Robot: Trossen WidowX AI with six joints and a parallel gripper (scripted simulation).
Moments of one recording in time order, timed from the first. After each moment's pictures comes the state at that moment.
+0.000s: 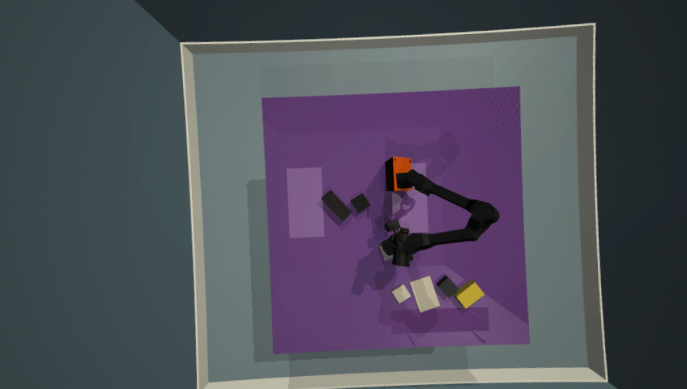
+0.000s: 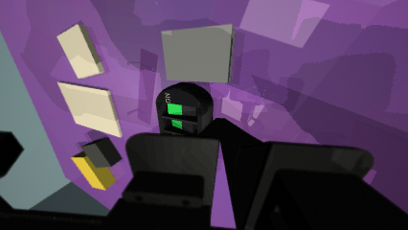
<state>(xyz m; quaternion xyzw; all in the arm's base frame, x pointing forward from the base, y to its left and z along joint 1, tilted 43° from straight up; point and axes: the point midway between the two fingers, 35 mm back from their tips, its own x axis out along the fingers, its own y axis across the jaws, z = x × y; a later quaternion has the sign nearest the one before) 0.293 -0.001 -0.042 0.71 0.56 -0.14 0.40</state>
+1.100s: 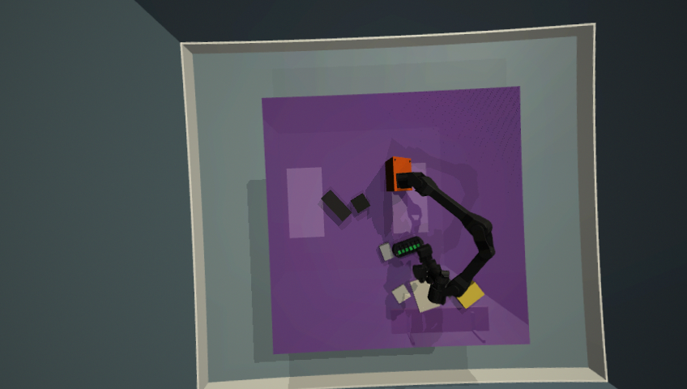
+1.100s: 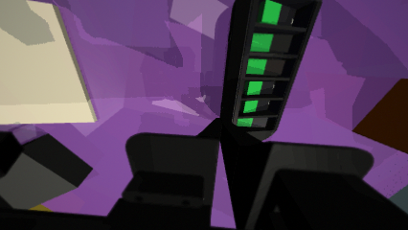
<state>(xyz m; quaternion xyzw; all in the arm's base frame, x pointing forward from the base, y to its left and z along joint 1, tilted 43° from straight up) 0.381 0.081 0.047 0.54 0.73 -0.22 0.35</state>
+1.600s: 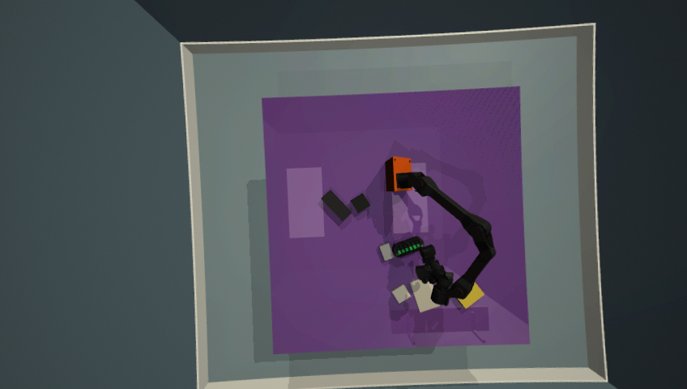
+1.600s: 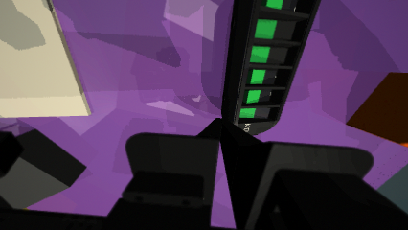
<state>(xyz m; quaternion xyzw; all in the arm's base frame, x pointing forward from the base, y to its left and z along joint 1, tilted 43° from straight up) 0.383 0.090 0.055 0.52 0.74 -0.23 0.35</state>
